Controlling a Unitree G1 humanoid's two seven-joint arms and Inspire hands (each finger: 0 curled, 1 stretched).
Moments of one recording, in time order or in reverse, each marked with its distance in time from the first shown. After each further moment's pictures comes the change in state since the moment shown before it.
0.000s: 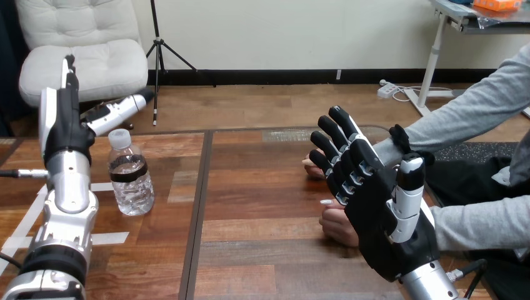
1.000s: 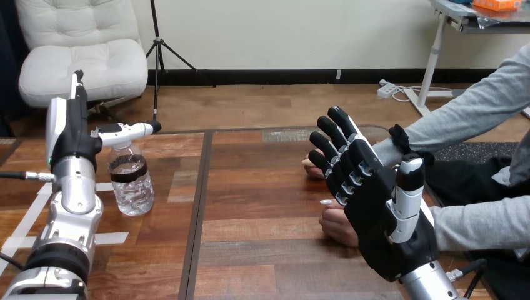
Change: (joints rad) left arm -0.018 0.000 -0.044 0.052 0.030 0.047 0.010; right arm 0.000 0.000 0.000 0.000 0.001 0.000 0.006
